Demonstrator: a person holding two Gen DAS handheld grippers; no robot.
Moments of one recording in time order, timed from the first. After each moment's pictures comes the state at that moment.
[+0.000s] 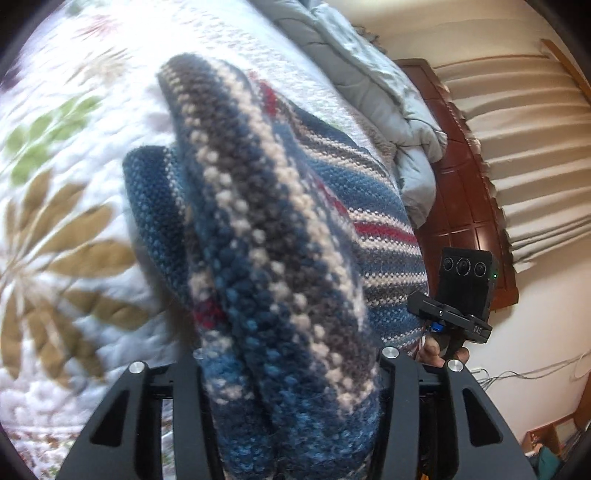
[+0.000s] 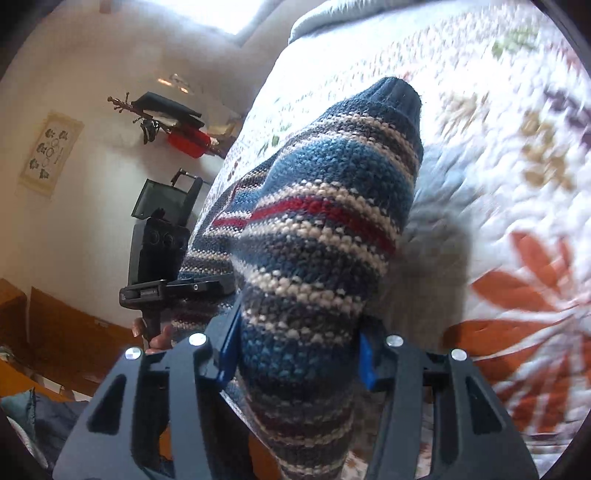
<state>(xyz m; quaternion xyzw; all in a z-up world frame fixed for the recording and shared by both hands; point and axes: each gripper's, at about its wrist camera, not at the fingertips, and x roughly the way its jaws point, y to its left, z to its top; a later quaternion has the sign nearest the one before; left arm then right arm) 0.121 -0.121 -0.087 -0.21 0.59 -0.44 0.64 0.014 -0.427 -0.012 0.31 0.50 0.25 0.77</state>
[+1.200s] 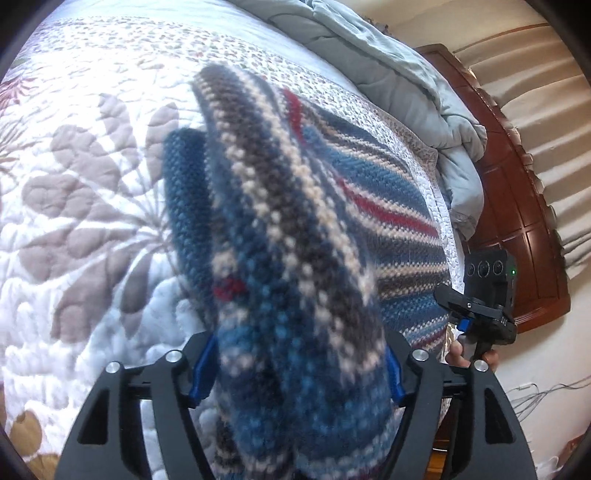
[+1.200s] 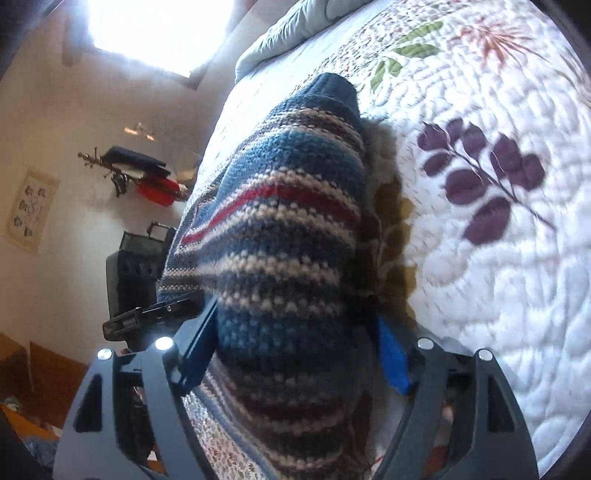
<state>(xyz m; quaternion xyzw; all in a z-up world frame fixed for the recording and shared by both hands) 0.197 -0.229 -0.124 -0.13 0.59 -0.39 0.70 0.076 -0.577 -0.111 0.38 0.48 0.18 0.77</state>
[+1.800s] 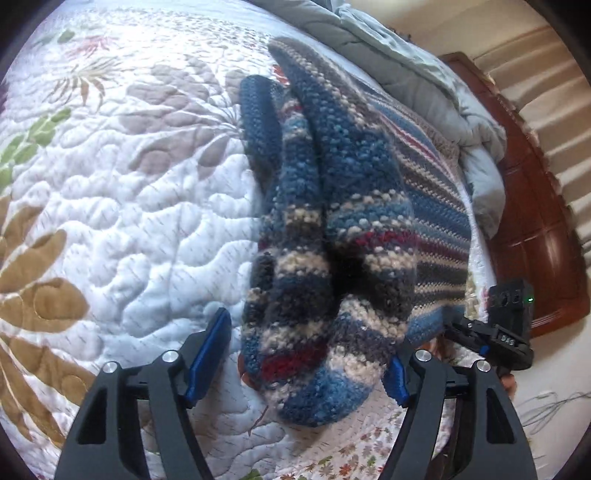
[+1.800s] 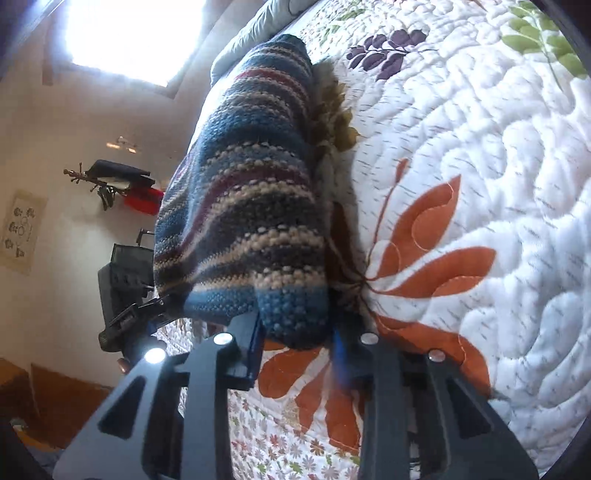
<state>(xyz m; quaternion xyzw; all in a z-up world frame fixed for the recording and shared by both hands) 0.107 -0.181 -0.127 -0.12 0.58 -0.32 0.74 -0.034 -0.553 -0.128 0.40 0.49 0.13 0.76</state>
